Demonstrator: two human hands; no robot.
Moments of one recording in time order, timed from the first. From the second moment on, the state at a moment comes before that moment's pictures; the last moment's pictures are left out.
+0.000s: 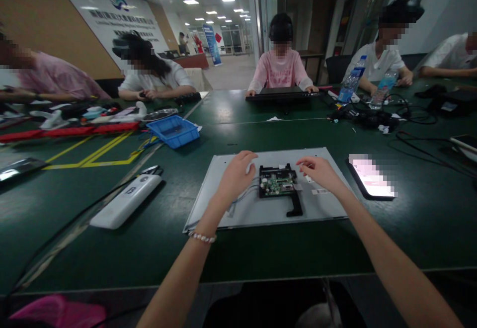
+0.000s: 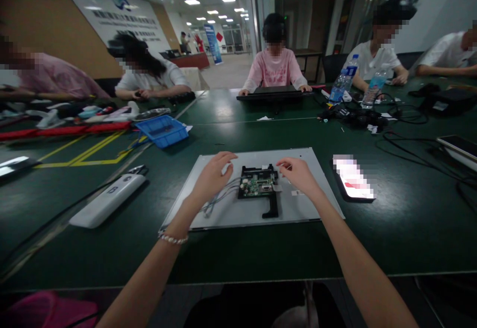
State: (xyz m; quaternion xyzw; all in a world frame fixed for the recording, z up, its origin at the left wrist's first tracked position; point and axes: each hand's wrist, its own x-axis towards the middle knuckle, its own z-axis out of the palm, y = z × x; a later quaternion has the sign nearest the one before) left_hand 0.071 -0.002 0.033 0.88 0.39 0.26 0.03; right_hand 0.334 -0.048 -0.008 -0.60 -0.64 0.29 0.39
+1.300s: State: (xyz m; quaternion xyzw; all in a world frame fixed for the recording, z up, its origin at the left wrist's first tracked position) left_hand -0.010 -0.001 0.025 0.71 0.46 0.27 0.46; right_hand 0.259 -0.078 0.003 -0.49 -0.78 0.09 0.37
